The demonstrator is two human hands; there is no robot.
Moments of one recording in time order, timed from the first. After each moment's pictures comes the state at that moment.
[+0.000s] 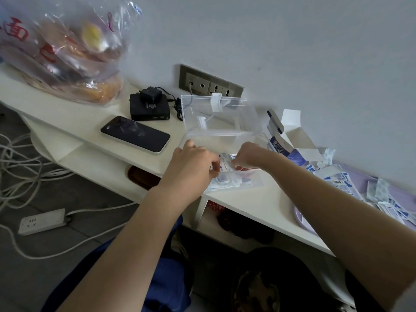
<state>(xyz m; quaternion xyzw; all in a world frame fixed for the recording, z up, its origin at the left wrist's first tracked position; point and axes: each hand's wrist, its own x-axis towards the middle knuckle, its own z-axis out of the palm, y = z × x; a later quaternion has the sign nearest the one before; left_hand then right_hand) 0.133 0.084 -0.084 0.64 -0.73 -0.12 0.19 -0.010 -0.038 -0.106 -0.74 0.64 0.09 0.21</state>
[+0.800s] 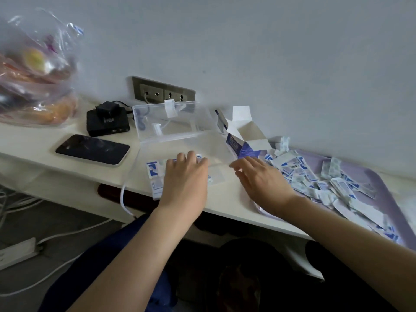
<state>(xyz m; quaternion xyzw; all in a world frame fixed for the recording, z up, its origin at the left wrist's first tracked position) 0.047 0.094 -0.082 0.65 -0.75 0.03 0.11 -0.131 0.061 -0.098 -0.87 0.47 -0.17 -0.04</state>
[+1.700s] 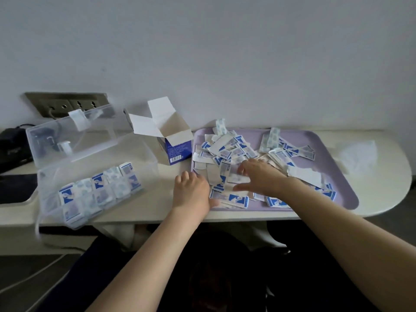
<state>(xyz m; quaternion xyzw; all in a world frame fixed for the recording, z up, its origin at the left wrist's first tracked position) -0.112 0.059 -0.129 0.58 -0.81 -0.01 -0.11 -0.286 0.055 -0.120 -0.73 0.67 0.03 0.16</state>
